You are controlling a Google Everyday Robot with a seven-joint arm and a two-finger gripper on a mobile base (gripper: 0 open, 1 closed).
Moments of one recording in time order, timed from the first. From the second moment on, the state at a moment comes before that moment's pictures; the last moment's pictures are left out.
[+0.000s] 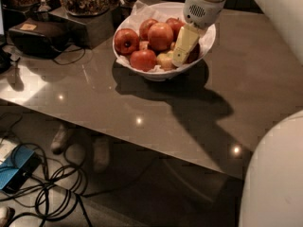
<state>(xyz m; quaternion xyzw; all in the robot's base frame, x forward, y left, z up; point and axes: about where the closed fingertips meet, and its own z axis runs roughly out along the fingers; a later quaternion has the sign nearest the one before) 0.634 -0.116 0.931 -0.48 0.87 0.01 0.12</state>
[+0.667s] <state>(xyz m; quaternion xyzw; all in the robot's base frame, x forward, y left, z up) 0.639 -0.113 0.927 -0.49 0.87 0.01 0.11</state>
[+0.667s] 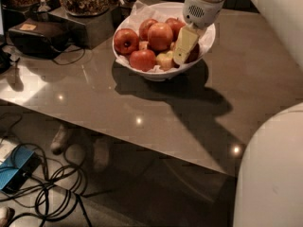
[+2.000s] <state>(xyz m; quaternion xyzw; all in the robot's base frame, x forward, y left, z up) 0.639 -0.113 0.927 -0.49 0.87 0.01 0.11</state>
